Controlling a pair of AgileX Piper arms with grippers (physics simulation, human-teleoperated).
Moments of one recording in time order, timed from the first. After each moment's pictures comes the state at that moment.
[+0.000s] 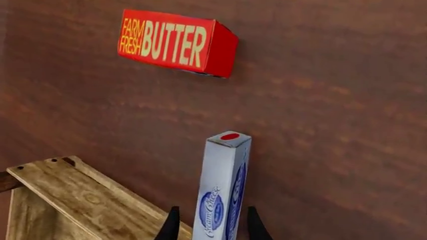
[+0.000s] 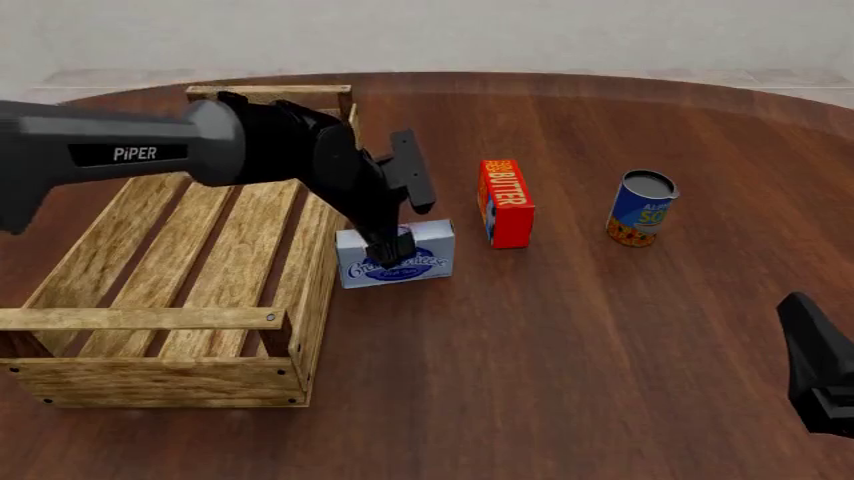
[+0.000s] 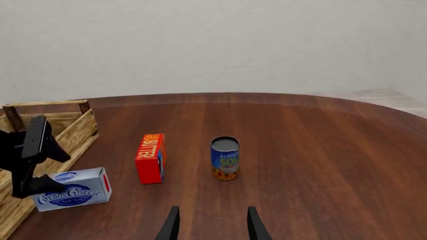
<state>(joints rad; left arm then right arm) -0.56 1.95 -1.40 0.51 0.79 0.00 0.06 0.00 -0.03 0.05</state>
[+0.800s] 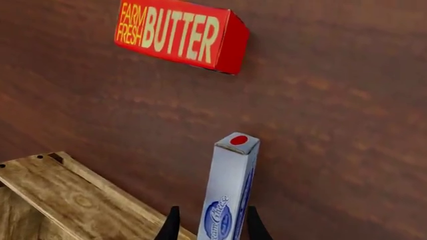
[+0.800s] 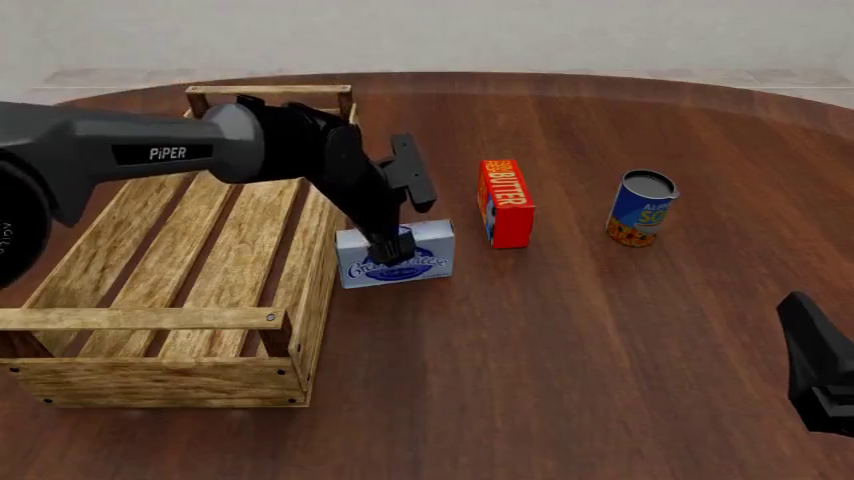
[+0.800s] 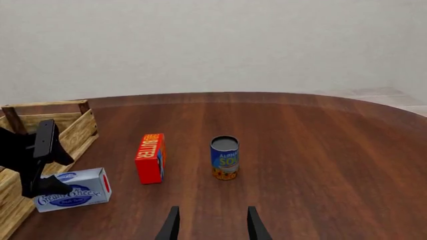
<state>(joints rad) -0.54 2.02 -1.48 0.56 0.76 0.00 0.07 0.00 -0.04 0.05</state>
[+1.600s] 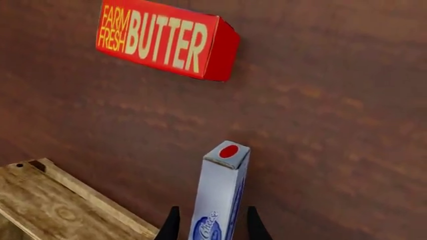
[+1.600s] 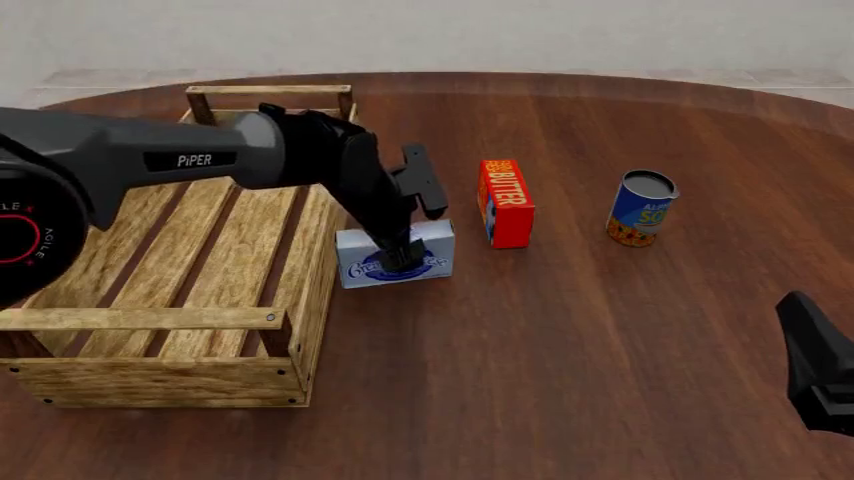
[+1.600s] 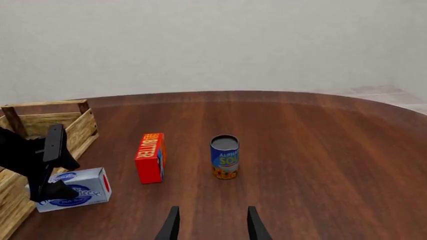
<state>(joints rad) -0.56 2.07 -1.52 0.59 0.72 0.00 0.08 0.00 -0.04 0.05</state>
